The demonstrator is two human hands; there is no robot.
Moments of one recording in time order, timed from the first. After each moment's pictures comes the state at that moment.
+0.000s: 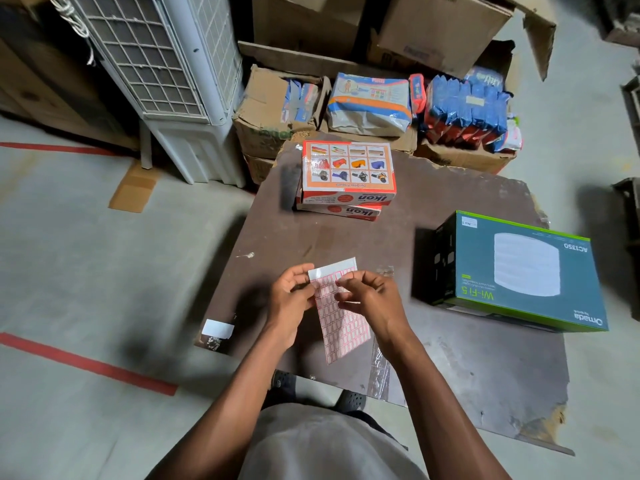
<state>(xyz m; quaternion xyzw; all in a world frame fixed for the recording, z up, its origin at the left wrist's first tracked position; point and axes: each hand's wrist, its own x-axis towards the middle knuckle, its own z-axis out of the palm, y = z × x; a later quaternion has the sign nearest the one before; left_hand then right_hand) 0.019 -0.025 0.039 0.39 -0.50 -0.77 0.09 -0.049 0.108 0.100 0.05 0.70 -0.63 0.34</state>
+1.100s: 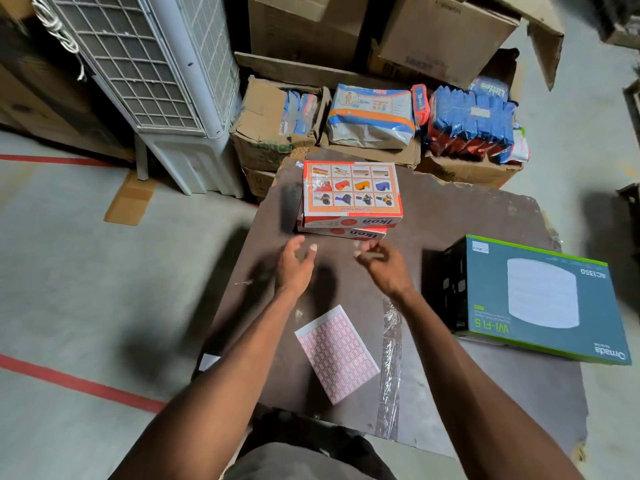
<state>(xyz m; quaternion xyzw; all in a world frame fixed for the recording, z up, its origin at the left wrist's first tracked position) -0.103 -0.108 -0.011 0.42 -0.72 -0.54 0.08 -0.186 0.058 0.048 -0.02 0.80 -0.53 0.29</state>
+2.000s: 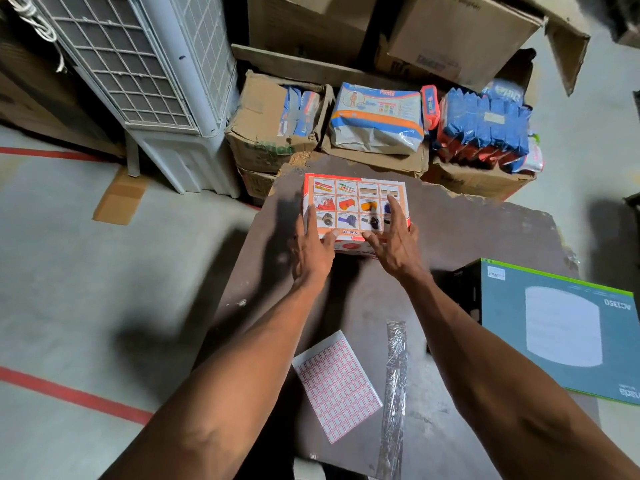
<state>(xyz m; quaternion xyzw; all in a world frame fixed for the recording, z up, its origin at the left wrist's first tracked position) -0.198 -0.121 -0.013 0.39 -0.83 -0.40 0.06 -0.302 0.028 0.000 -0.25 0.91 -0.30 0.14</state>
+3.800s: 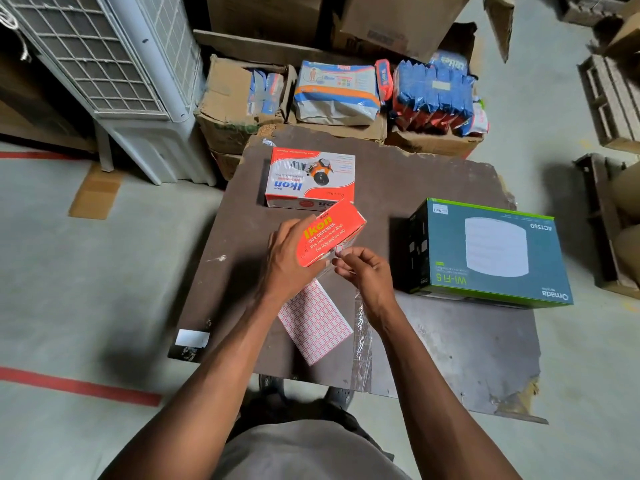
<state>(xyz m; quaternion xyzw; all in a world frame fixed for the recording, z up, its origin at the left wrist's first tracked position) -0.045 -0.042 0.045 0.15 -0.88 -0.43 0.13 -0.099 0.120 0.068 0.08 0.66 -0.70 0.27</state>
